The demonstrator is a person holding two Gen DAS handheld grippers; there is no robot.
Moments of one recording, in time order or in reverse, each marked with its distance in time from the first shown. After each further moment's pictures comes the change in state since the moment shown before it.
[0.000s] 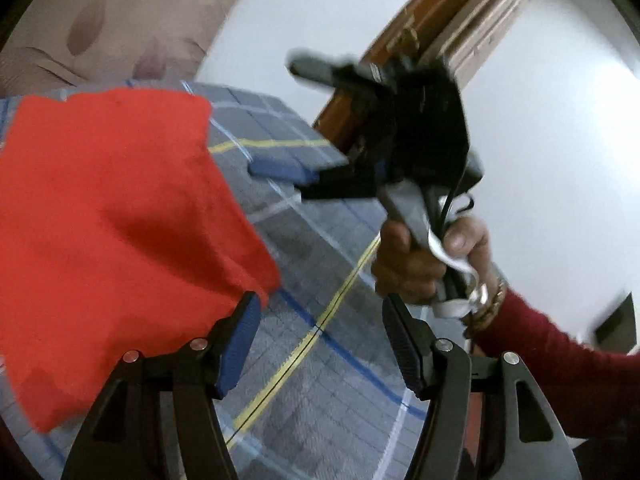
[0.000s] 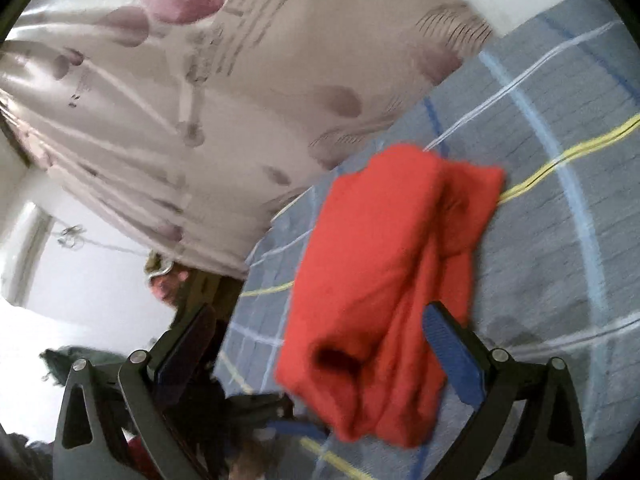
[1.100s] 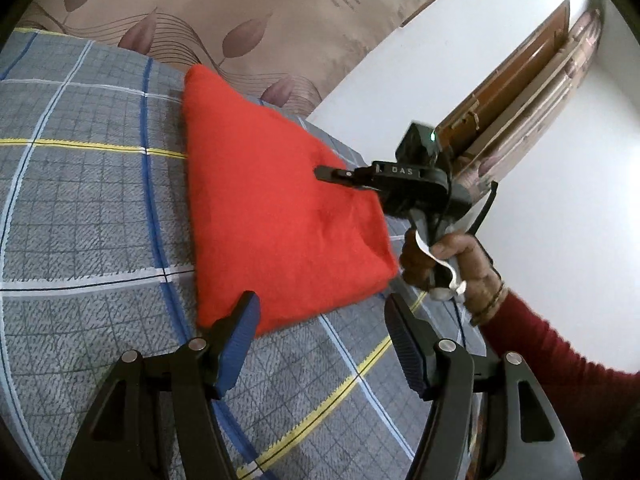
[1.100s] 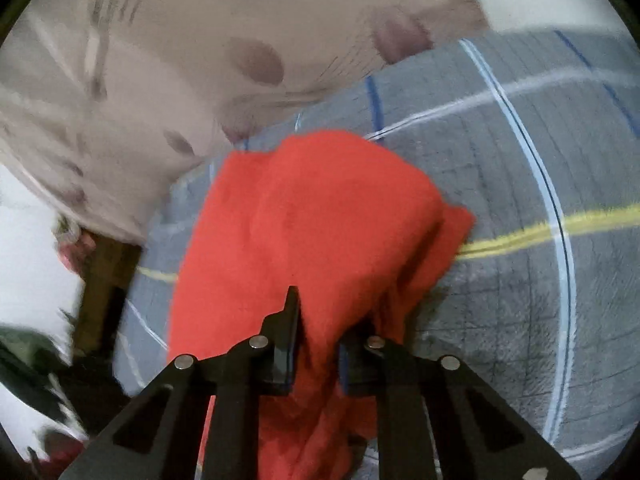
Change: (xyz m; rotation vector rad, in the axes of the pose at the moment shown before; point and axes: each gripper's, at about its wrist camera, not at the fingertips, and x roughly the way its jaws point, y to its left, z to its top) left arm -0.079 0.082 -0.054 -0.222 -0.201 0.101; right arm 0.051 -0.042 0.041 -0.060 0.092 -0.337
